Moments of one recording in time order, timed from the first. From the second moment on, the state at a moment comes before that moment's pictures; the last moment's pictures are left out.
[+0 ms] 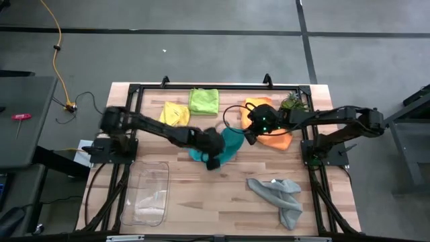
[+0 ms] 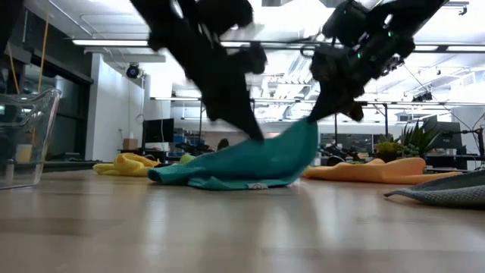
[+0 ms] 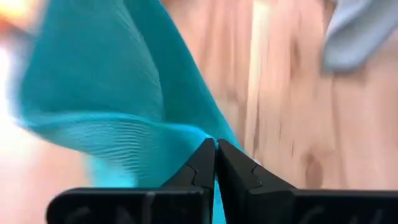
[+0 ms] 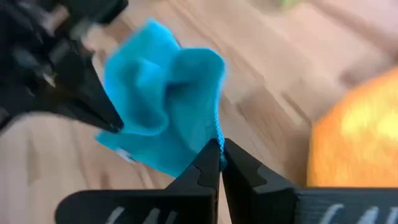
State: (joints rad) left arm 0.09 1.79 1.12 -0.16 -0.06 -0.16; right arm -0.25 1.29 0.73 -0.20 -0.13 0.49
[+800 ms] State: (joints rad) left arm 0.42 1.10 1.13 -0.46 -0.32 0.37; right arm -0.32 1.27 1.39 -0.74 0.02 0.06
